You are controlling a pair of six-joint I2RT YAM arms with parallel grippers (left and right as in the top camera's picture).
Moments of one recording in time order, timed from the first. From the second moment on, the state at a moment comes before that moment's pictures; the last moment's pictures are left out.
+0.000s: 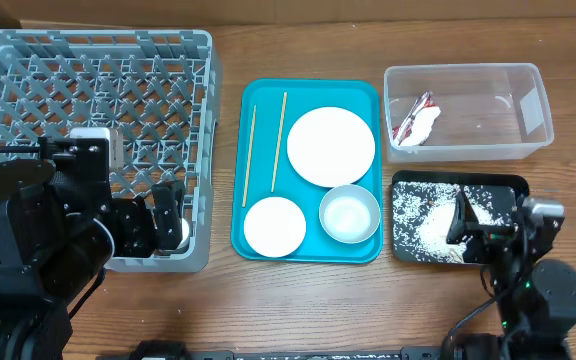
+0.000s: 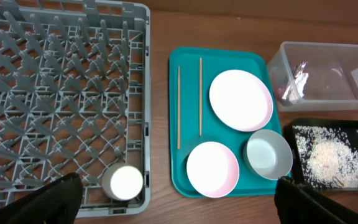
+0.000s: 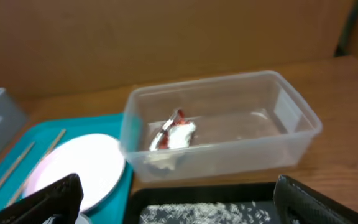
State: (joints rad) left arm -0.04 1.04 1.76 -1.44 0.15 -0.12; right arm -0.08 0.28 0.44 -0.42 -0.06 0.12
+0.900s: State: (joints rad) left arm -0.04 1.04 1.76 -1.44 0.15 -0.12; right arm -0.16 0.01 0.02 -0.03 -0.06 0.12
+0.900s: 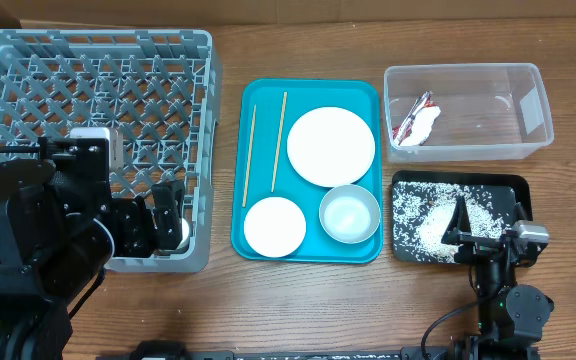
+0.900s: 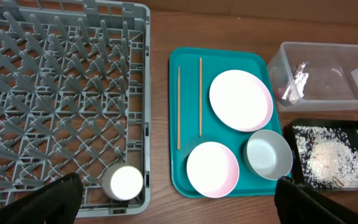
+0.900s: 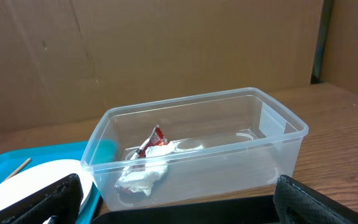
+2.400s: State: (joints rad) left arm -0.16 1.25 1.75 -1.33 0.26 -0.26; right arm -0.16 0.01 0.02 -0.03 -0.06 0.12
